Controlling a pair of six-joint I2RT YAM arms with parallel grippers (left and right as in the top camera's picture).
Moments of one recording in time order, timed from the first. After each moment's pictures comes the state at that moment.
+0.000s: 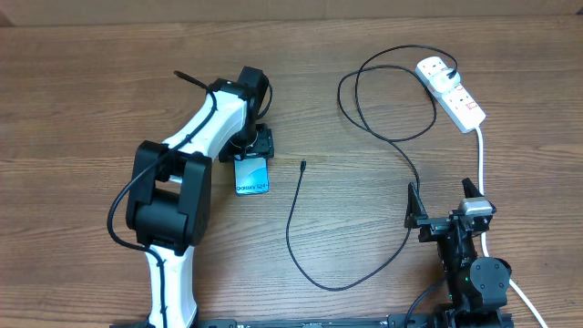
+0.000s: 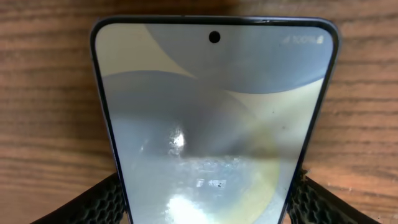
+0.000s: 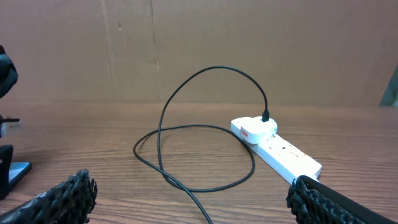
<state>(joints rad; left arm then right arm) -0.31 2.17 1.61 -1.03 -0.02 -0.43 0.07 0.01 0.02 -0.03 -0.02 0.02</state>
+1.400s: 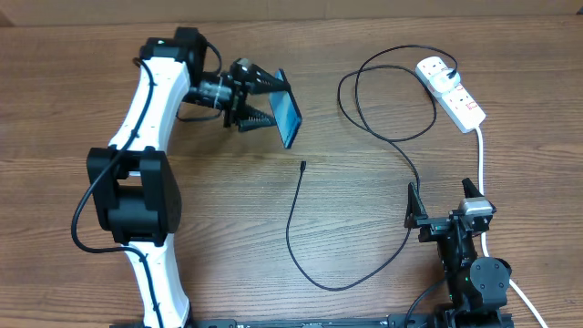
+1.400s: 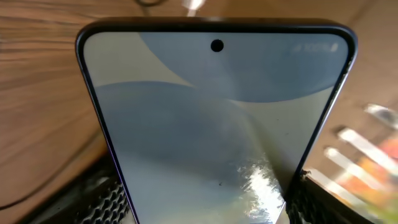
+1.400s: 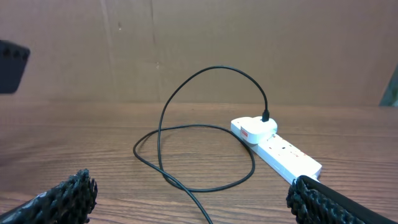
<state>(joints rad) -0.08 2.19 1.92 -1.34 1.29 -0.44 0.07 0.01 0.02 -0.03 -0.02 0.02</state>
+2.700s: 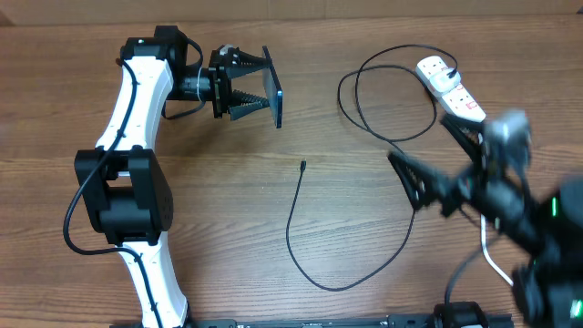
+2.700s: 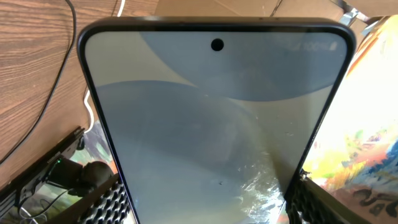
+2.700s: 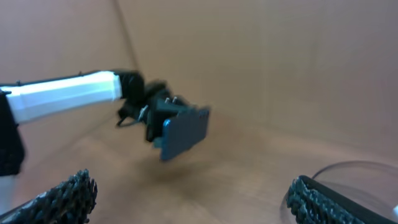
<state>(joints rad) -0.02 2.19 1.93 -1.34 1.53 -0.44 0.07 0.79 1.13 -0.53 -0.65 0.10</state>
